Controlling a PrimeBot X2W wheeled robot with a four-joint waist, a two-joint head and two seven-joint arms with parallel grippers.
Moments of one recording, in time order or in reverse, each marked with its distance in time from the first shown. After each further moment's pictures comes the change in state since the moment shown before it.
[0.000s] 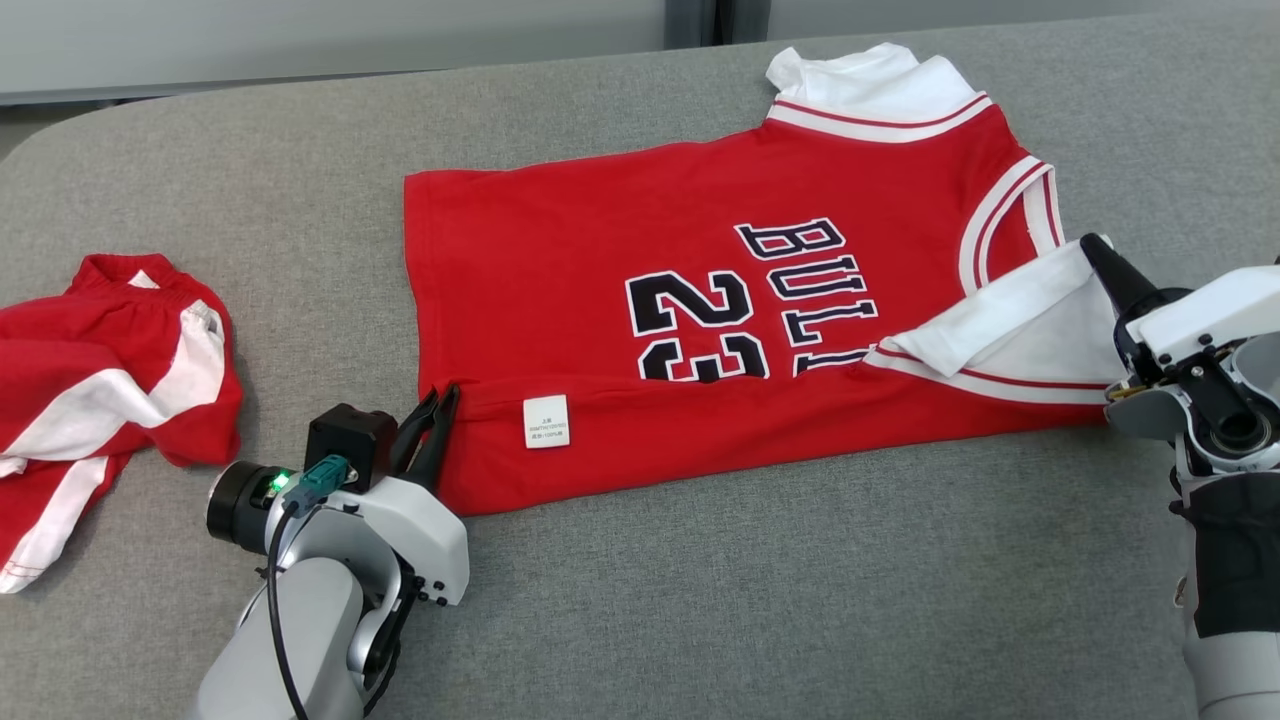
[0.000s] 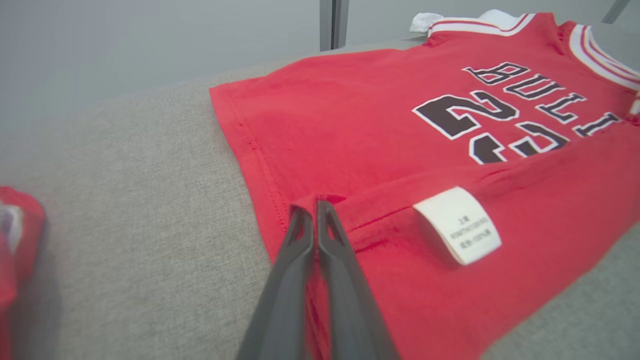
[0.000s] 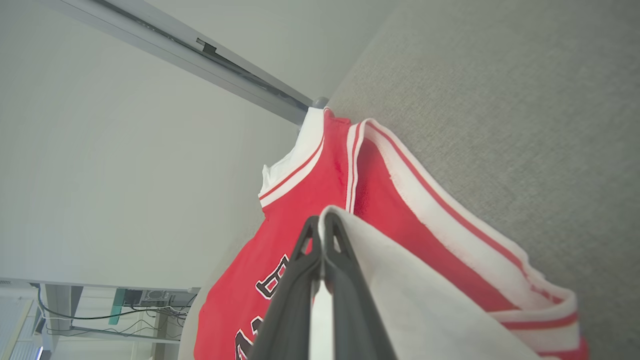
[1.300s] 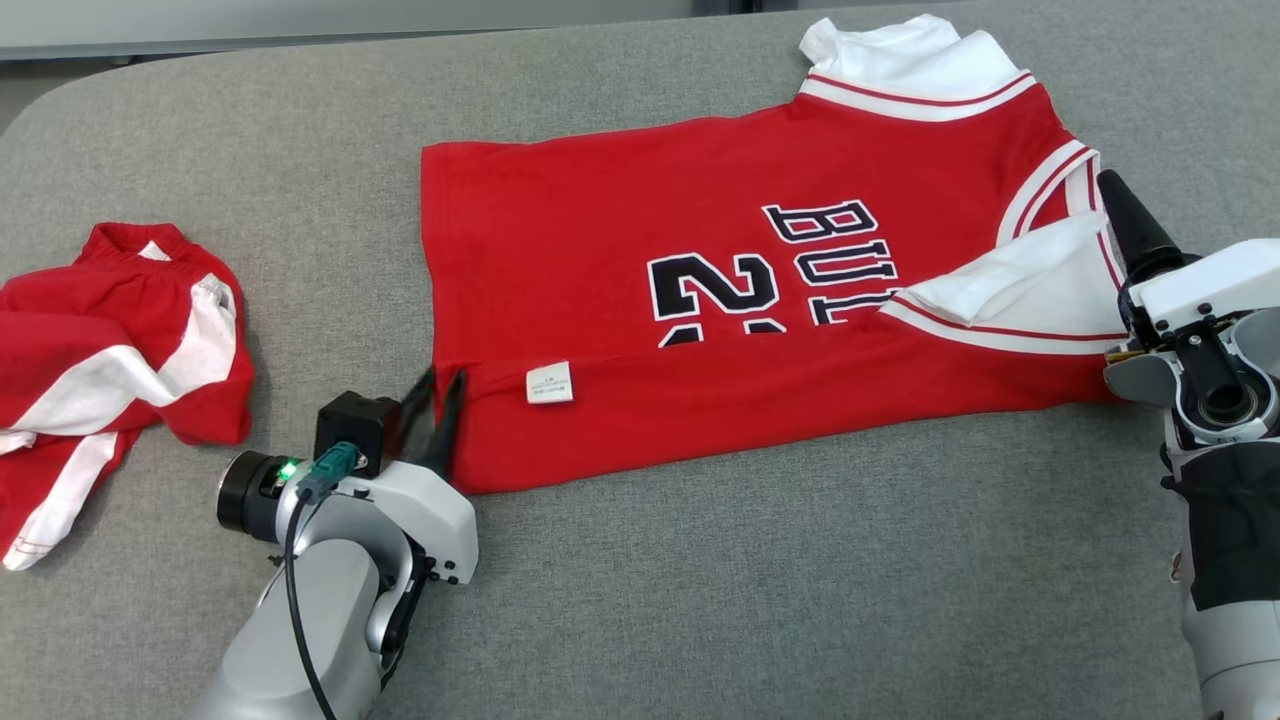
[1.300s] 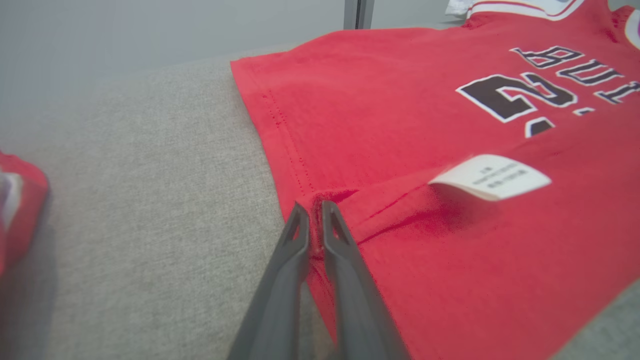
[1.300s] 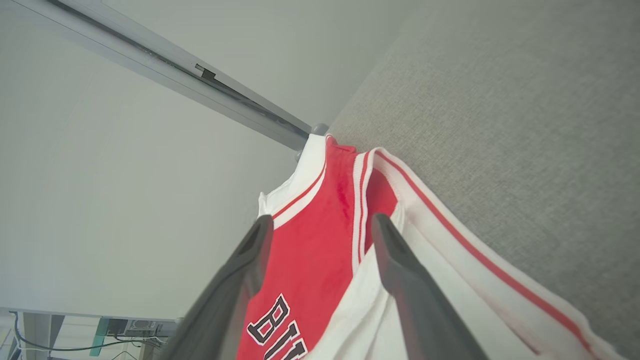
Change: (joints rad) left arm -0.088 -0.052 -0.022 0.170 -0.009 0.023 -0.098; right arm -0.075 -0.019 0.058 0.091 0.012 0.000 -0.176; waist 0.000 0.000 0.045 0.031
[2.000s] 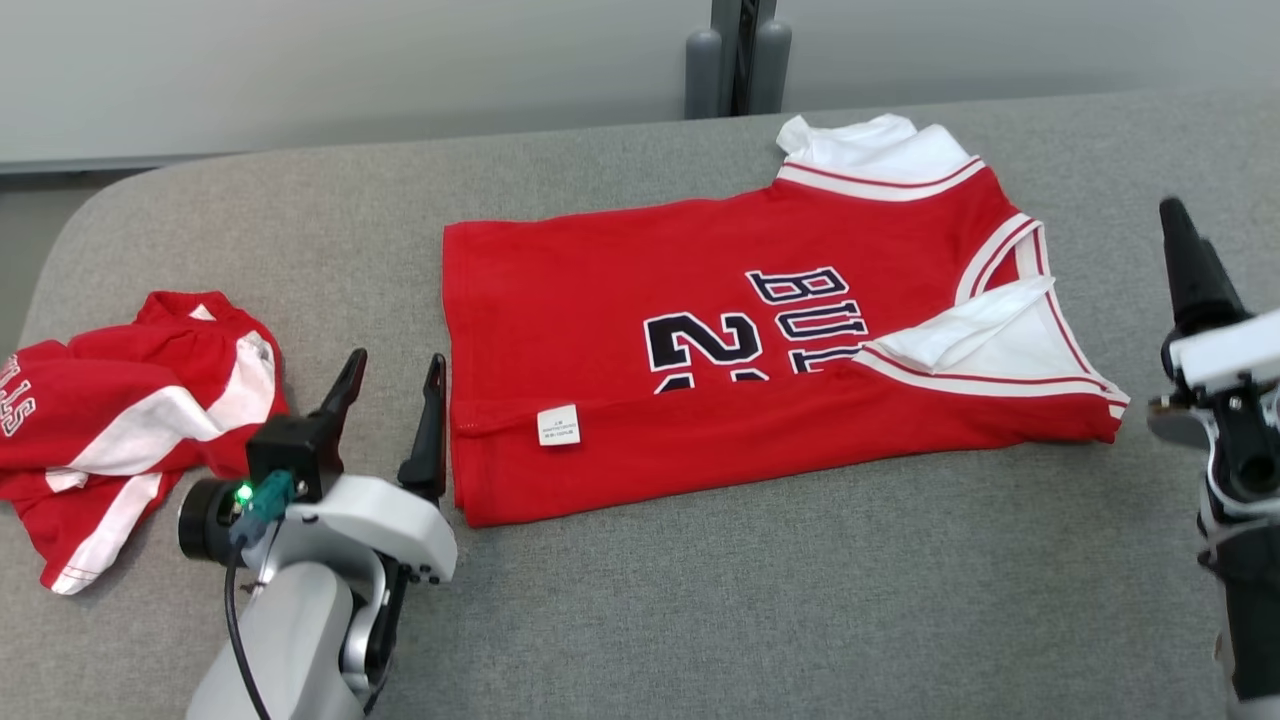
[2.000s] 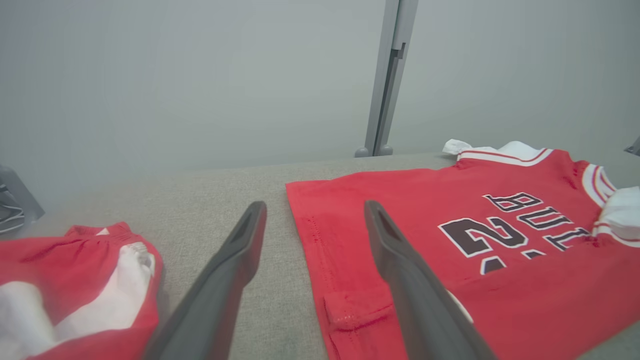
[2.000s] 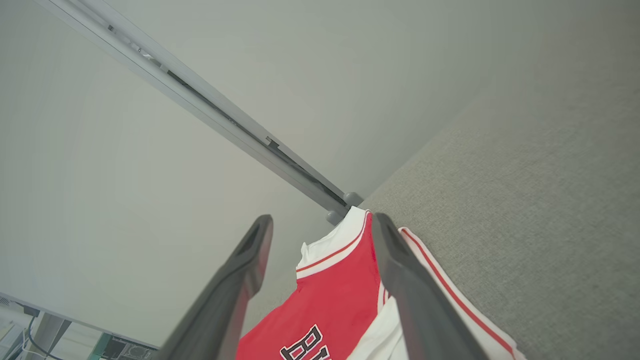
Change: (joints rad) left arm 0.105 0.016 0.118 -0.195 -0.035 0.063 -0.021; right arm 0.158 -0.075 0.099 -0.190 0.060 0.000 -0.146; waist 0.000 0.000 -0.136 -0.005
